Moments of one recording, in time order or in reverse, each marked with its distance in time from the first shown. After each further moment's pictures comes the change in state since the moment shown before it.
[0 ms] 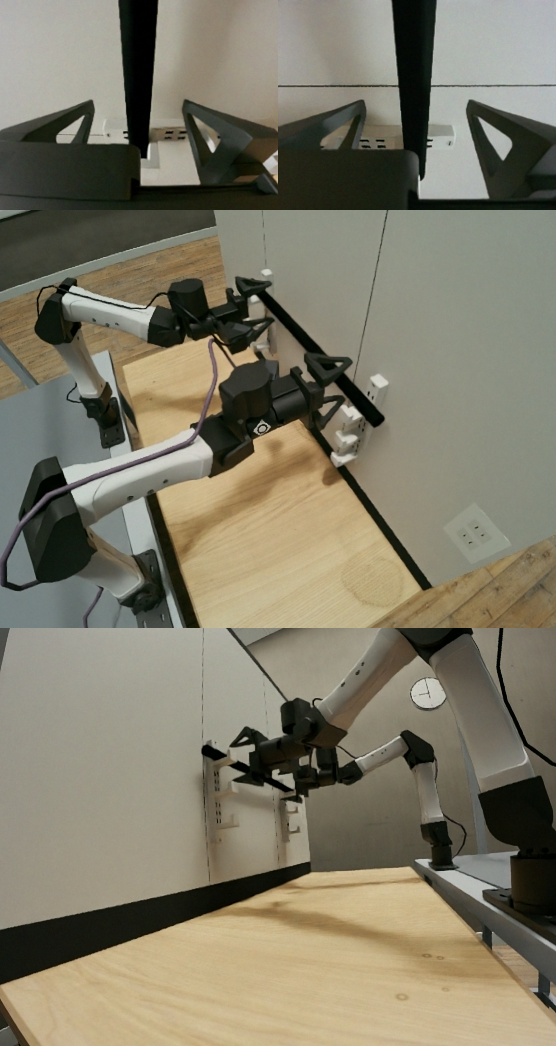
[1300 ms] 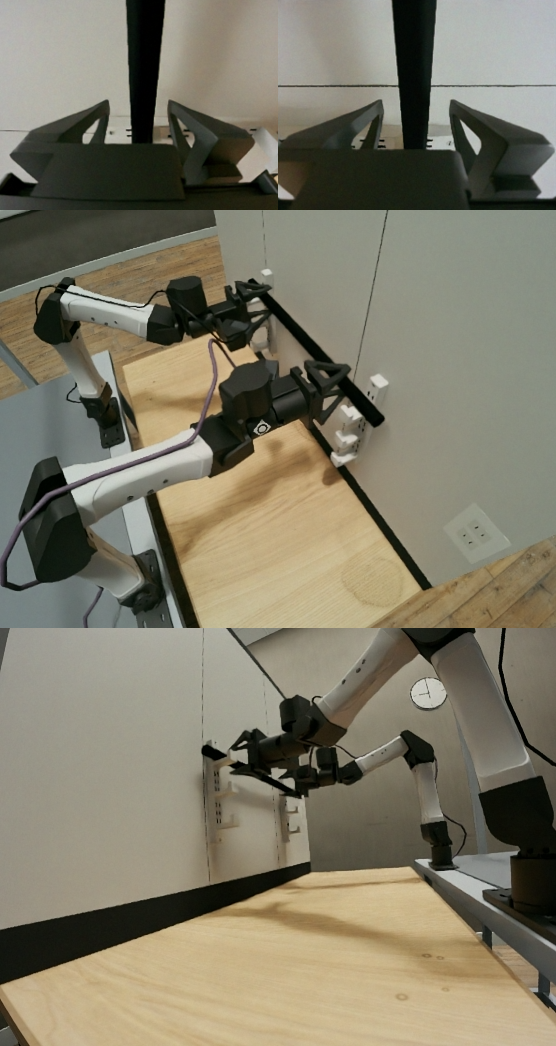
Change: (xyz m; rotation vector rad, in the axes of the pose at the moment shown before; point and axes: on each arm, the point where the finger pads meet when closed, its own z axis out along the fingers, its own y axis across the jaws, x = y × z) left arm 0.004 0.004 0.000 -0.005 -0.005 -0.002; right arm 0.000 0.000 0.000 0.000 0.000 0.000
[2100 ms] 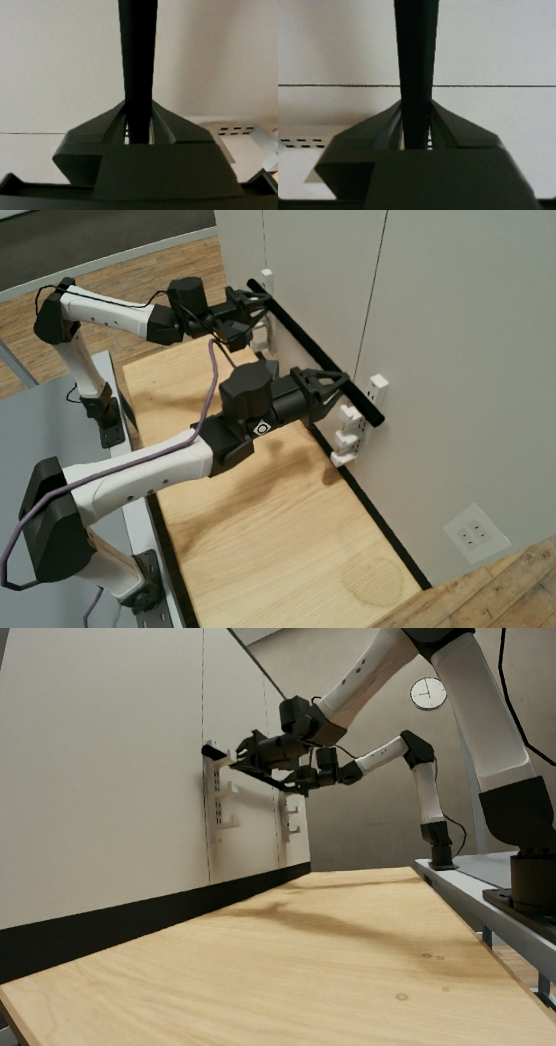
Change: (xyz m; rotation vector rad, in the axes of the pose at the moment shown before) left arm 0.000 -0.004 0.000 0.016 -0.001 0.008; right arm 0.000 0.001 0.000 -0.004 0.000 -0.002
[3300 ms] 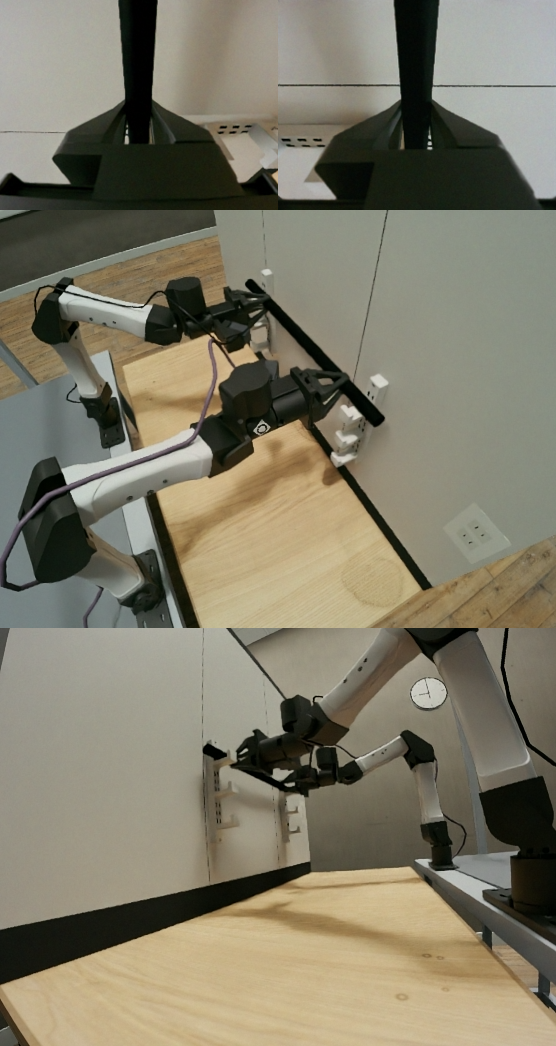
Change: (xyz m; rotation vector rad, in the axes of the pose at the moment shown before) left arm 0.000 0.000 -0.004 0.000 -0.009 0.000; right arm 0.000 0.000 -0.001 -0.002 -0.001 -0.001
